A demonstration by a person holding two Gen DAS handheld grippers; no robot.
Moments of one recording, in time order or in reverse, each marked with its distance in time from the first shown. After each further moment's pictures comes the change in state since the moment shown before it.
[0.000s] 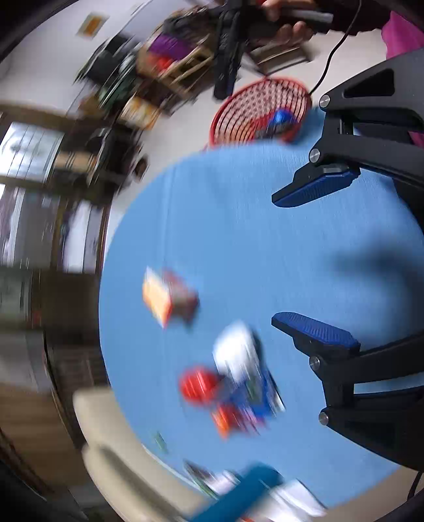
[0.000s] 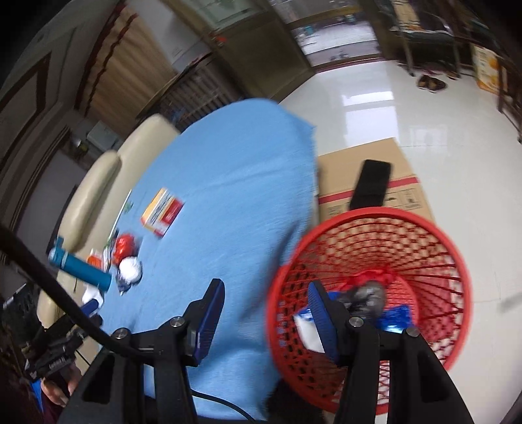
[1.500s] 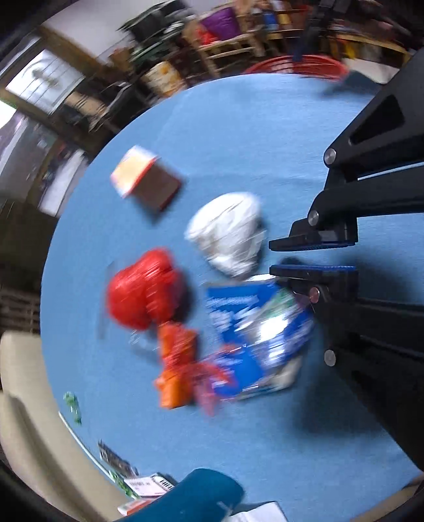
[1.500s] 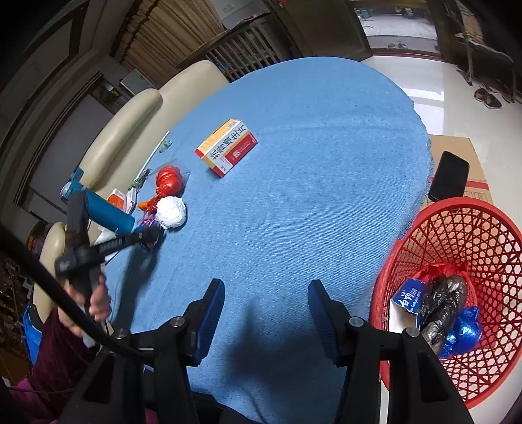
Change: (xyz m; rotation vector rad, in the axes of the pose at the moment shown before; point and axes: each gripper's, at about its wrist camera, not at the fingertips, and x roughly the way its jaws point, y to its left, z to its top) left arm 0.088 0.109 0.008 -0.216 0.175 -0.032; right arm 0.058 0.091 -0.031 -0.168 0.137 0.087
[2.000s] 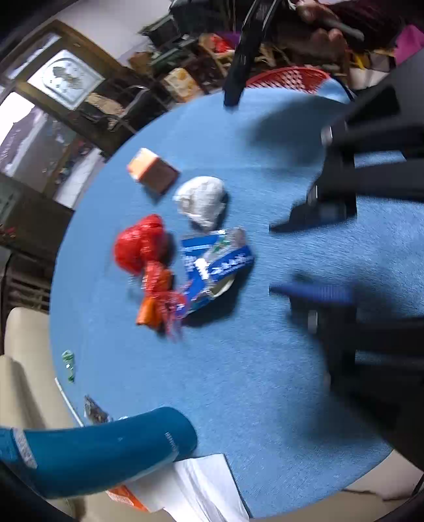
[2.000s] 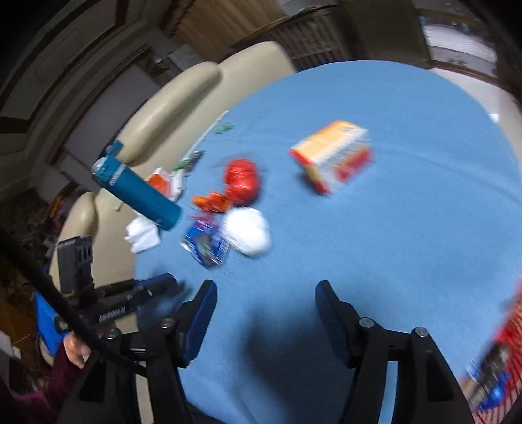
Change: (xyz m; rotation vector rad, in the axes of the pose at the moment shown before) left arm -0.064 0.052 -0.045 -0.096 -0.085 -0.025; right arm 0.076 0.106 0.051 -0.175 0.062 0.171
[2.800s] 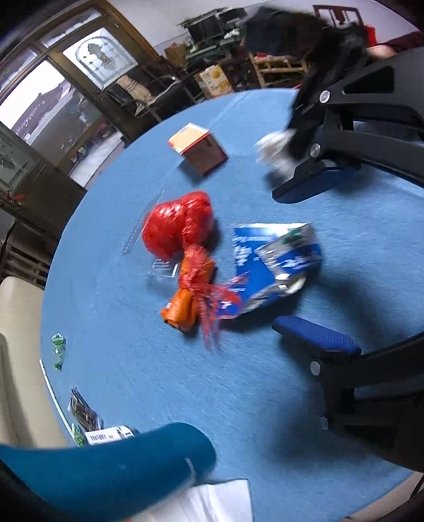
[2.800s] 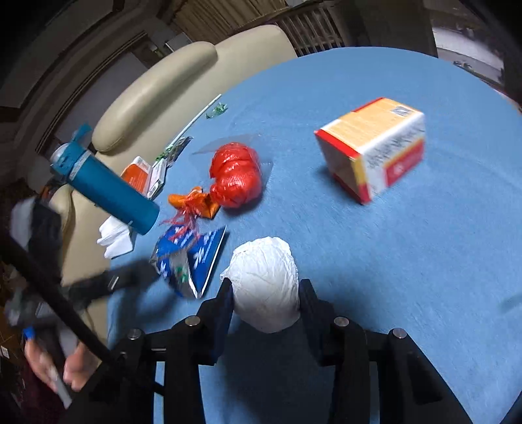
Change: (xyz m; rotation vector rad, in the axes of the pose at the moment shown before) left arm 0.046 0.007 0.054 -0.150 0.006 0.002; right arm 0.068 0.001 0.009 -0.023 0.027 -0.068
